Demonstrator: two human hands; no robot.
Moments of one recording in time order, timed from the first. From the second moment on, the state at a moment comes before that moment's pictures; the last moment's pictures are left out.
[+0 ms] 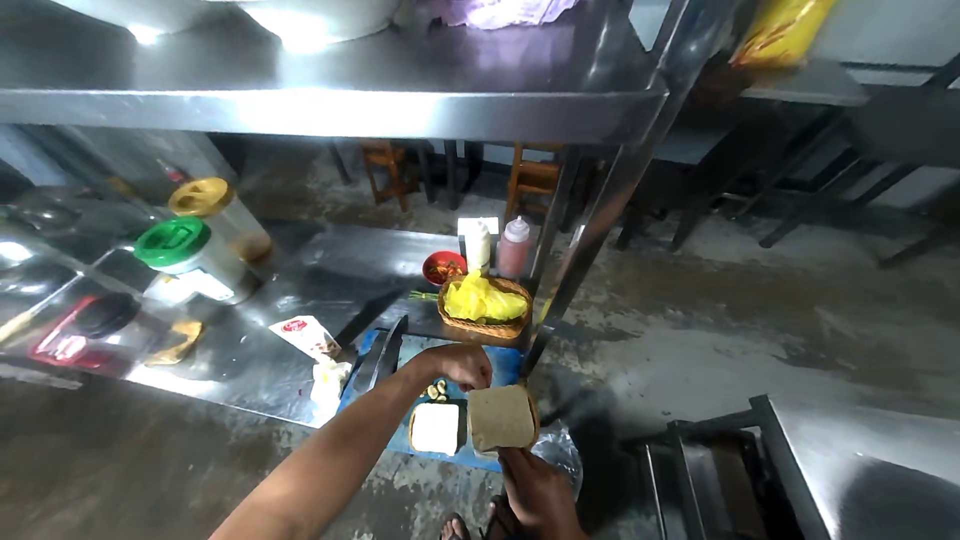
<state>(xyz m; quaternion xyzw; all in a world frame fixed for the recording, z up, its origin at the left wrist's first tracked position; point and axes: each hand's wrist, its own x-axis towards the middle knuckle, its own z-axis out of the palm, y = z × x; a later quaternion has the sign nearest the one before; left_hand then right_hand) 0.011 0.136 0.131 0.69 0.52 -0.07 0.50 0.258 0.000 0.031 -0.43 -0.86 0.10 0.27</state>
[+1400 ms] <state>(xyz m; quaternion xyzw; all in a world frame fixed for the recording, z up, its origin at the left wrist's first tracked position) 0.021 0.022 0.075 0.48 0.48 0.24 0.69 0.333 -0.004 0.053 -0.46 -0.84 0.17 0.24</state>
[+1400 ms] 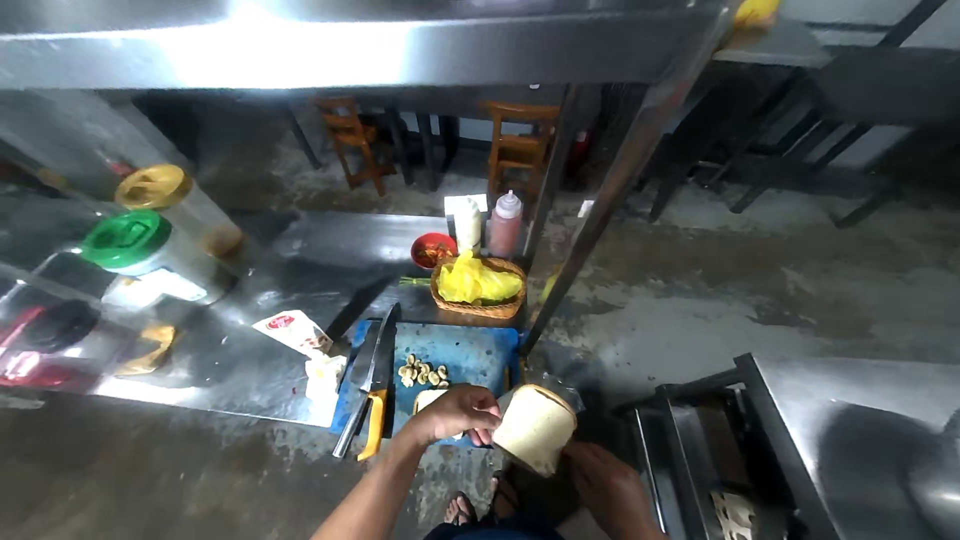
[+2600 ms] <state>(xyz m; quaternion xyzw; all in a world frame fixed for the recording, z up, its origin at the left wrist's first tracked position) 0.042 0.064 0.112 0.62 0.61 0.06 0.49 0.307 -0.023 0.069 -0.50 -0.81 0.20 0.25</state>
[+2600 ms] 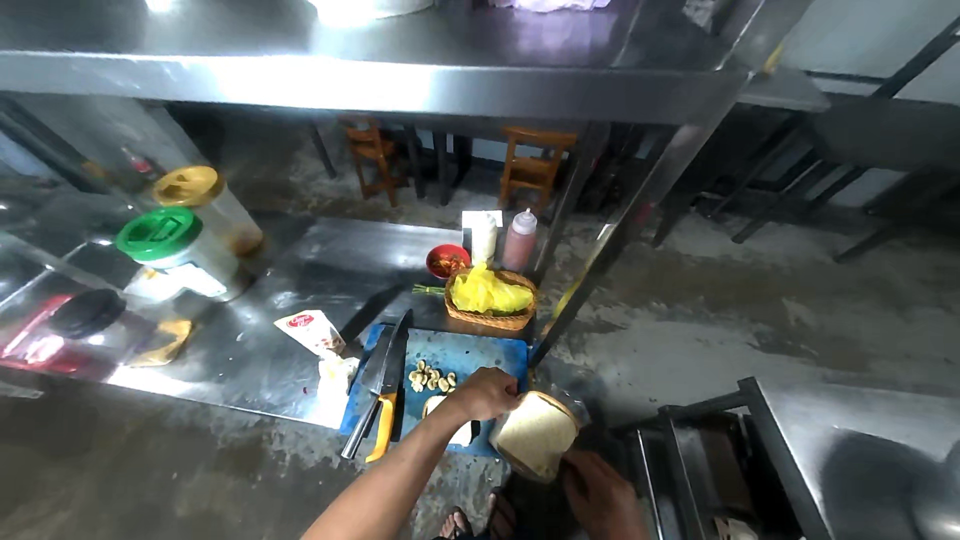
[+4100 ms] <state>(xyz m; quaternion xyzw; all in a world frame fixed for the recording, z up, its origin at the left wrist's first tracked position) 0.110 -0.017 0.198 0.31 0.37 0.52 0.70 0.348 -0.045 0.203 -0.52 -0.48 0.48 0.52</state>
